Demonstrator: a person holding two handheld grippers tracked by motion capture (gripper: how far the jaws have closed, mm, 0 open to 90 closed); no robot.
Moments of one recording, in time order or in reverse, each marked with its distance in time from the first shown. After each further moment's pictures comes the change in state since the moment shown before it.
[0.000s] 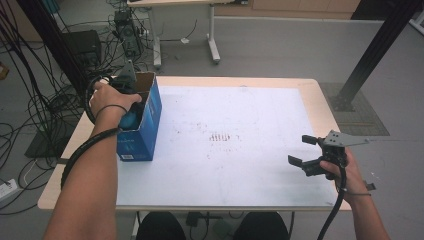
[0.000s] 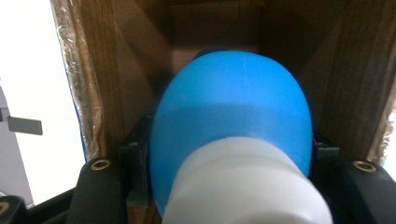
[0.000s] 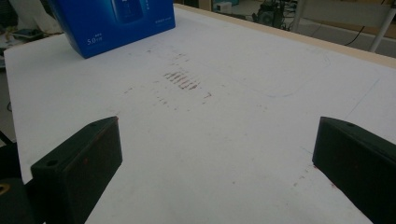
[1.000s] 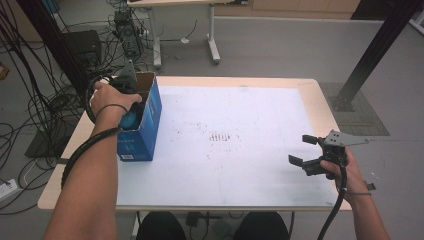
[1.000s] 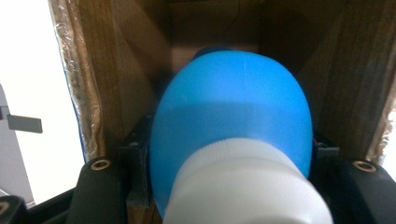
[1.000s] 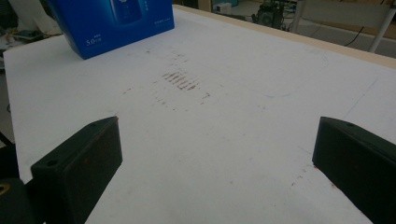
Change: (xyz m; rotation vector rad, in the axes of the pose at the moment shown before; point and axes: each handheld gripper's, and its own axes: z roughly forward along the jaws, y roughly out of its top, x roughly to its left) left arm -0.002 0.002 0.000 0.008 0.004 -0.001; right arm -0.002 -0.001 -0.001 -0.006 0.000 0.005
